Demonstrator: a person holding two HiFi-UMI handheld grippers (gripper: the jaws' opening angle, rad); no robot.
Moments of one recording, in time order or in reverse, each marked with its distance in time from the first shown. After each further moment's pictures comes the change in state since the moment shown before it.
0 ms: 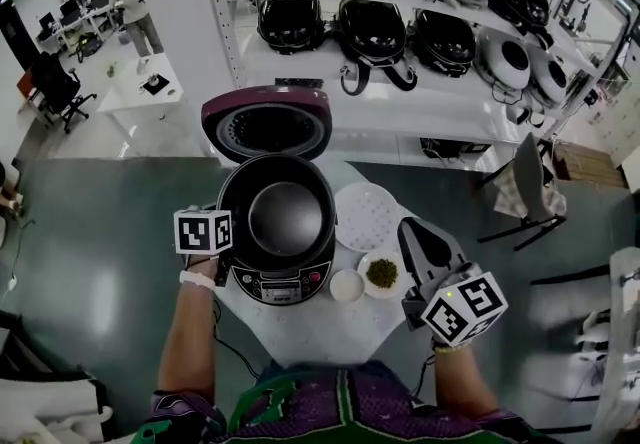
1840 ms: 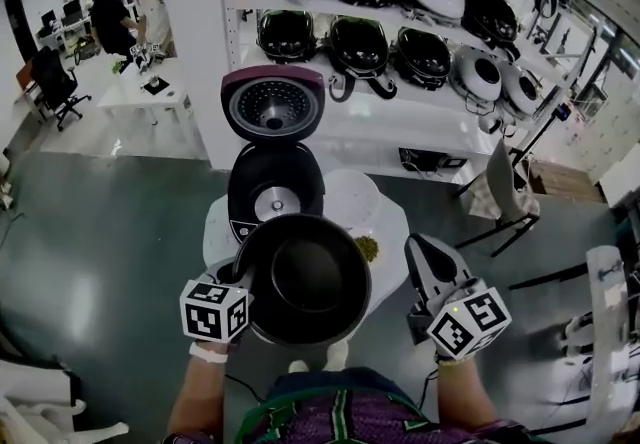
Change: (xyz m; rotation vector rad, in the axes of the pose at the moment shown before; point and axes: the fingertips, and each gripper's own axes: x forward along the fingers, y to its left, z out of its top) left arm -0.198 -0.137 -0.152 0.045 -0.174 -0.190; right arm -0.160 0.095 -0.012 -0.083 -0.016 -0.025
